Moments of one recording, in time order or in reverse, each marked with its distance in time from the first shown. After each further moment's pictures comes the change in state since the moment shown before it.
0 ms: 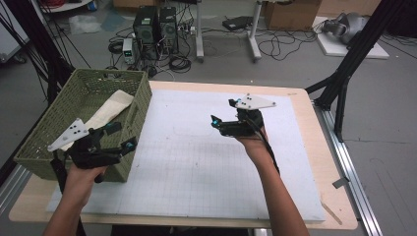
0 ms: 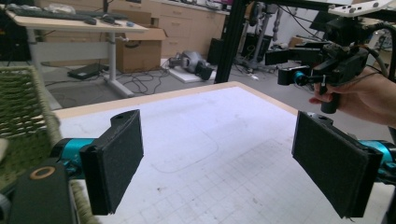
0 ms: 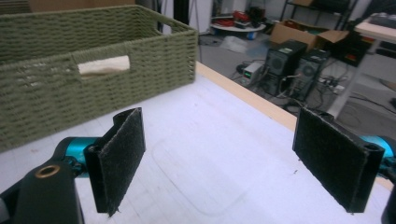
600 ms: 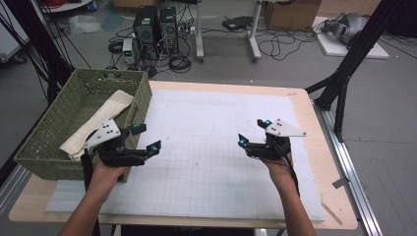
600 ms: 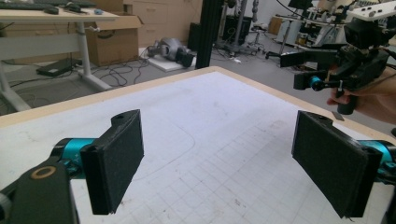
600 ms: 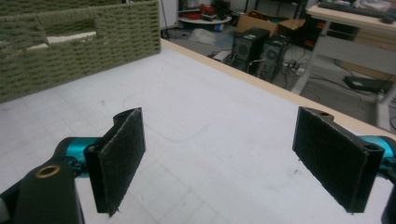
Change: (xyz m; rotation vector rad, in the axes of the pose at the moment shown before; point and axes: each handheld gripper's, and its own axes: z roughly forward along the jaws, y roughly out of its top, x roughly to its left) left arm -0.020 -0.012 0.048 0.059 -0.088 0.059; right arm -0.009 -0.063 -0.067 0.007 -0.136 0.041
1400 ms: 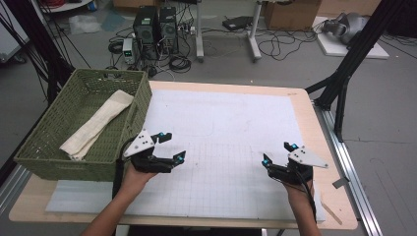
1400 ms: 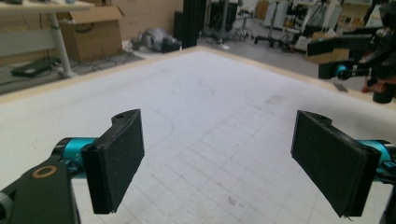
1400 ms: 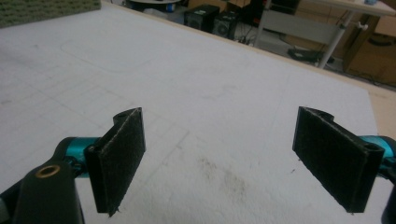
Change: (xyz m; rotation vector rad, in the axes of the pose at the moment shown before) left arm -0.016 -0.054 0.061 0.053 -0.052 0.062; right arm -0.015 -0.072 -0.051 0.061 -0.201 0.029
